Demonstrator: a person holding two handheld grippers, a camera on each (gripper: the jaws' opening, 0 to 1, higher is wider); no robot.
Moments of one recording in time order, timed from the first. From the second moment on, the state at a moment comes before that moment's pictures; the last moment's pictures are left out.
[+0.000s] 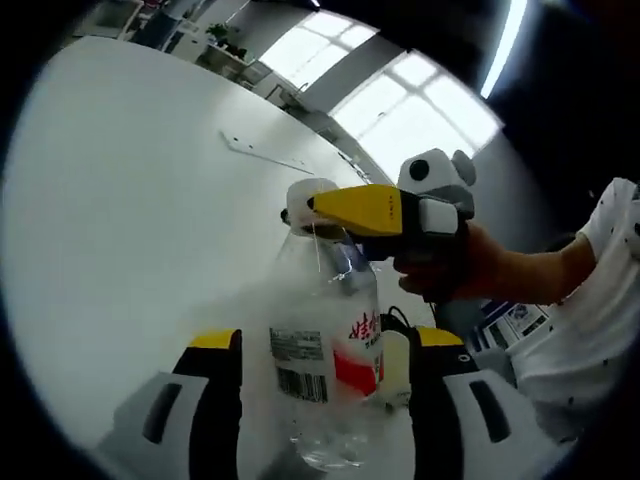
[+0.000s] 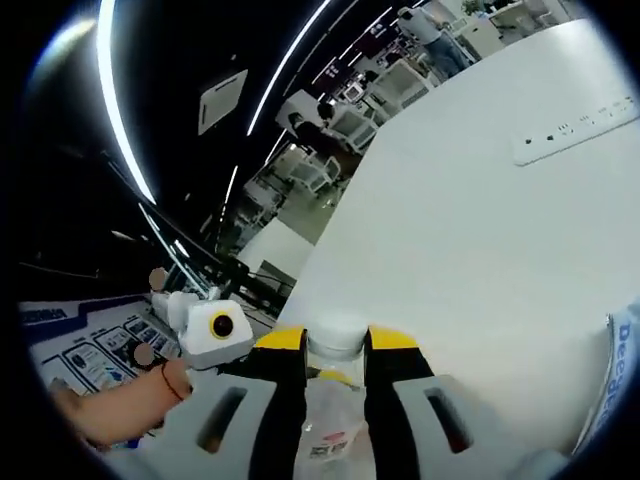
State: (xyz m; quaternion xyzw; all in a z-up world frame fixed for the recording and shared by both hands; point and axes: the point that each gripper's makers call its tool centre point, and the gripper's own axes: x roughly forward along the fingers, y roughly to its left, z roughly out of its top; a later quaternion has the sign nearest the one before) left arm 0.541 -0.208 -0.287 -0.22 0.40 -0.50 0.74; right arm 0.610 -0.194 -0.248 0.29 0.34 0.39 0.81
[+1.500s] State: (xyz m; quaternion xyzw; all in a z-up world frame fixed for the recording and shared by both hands) left arm 0.564 -0.233 -0.237 -0.03 0.23 -0.57 0.78; right arm 0.579 -0.191 -0.155 0.00 0.12 0.50 0.86
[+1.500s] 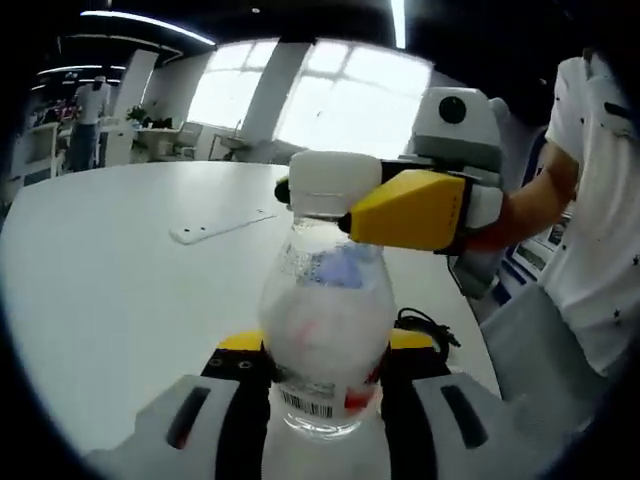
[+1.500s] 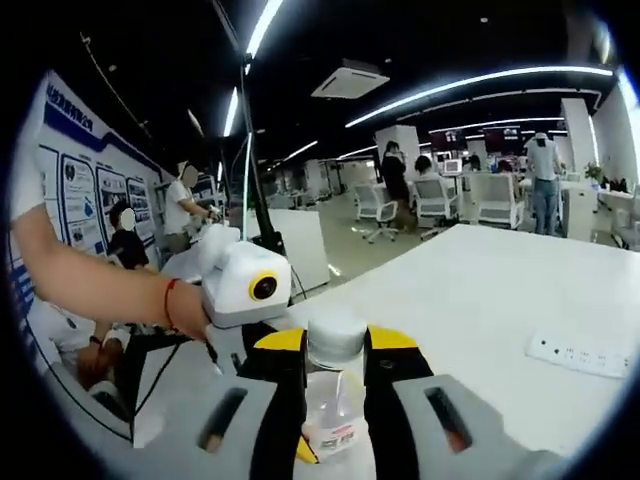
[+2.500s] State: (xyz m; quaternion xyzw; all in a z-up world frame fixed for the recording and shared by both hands) left arm 0.587 -0.258 -0.231 0.03 0.16 -0.56 0.81; right arm 0.583 -0.211 -0.149 -0.12 0.07 0.50 0.85
